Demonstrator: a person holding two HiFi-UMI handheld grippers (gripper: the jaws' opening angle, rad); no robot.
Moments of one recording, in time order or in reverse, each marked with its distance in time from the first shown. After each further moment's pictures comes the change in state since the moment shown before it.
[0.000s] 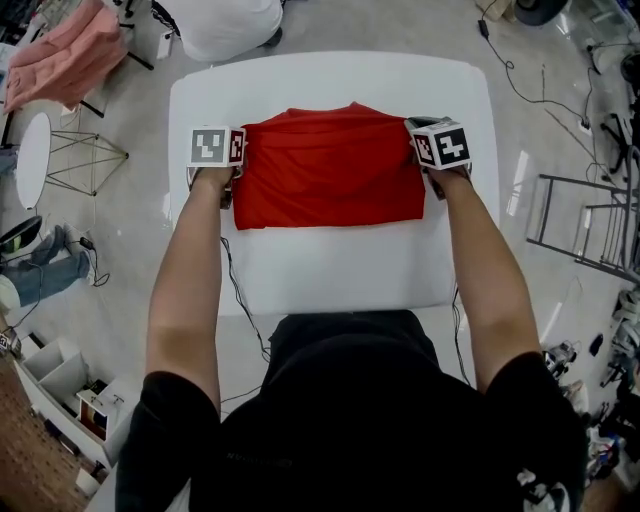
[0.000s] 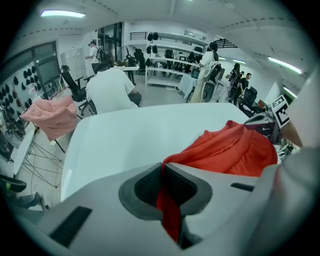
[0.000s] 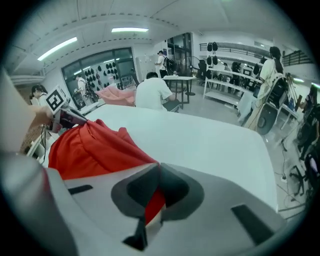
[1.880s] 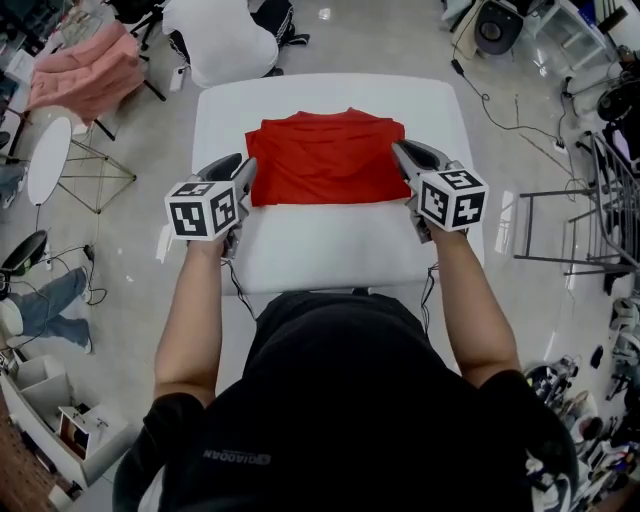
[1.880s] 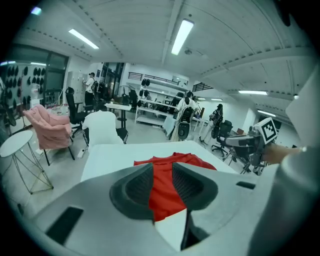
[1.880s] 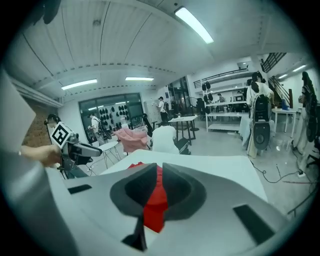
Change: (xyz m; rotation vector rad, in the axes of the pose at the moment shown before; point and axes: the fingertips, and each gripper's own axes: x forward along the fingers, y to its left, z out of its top) left arm -0.216 -0.088 -0.041 -0.016 -0.457 -0.177; right arm -0.217 0.137 0.025 0.070 -0.480 0.099
